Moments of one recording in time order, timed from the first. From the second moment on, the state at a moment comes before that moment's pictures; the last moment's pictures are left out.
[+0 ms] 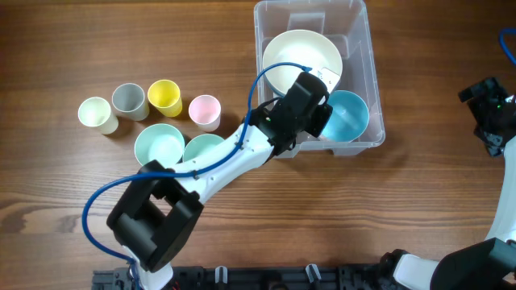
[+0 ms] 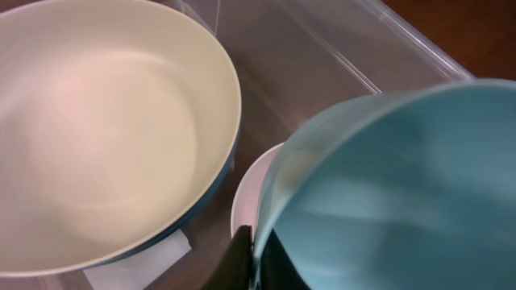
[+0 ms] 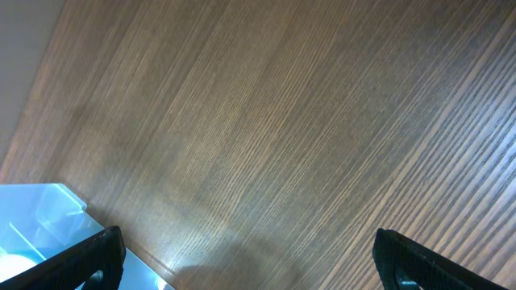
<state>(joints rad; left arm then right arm) -0.79 1.89 1.33 -0.14 -0.02 -0.15 -0.52 1.46 1.29 -0.85 -0.03 0.58</state>
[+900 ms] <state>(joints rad) -0.03 1.56 1.52 -1.30 -0.08 -0.63 -0.52 1.46 1.29 -0.85 -0.03 0.58</state>
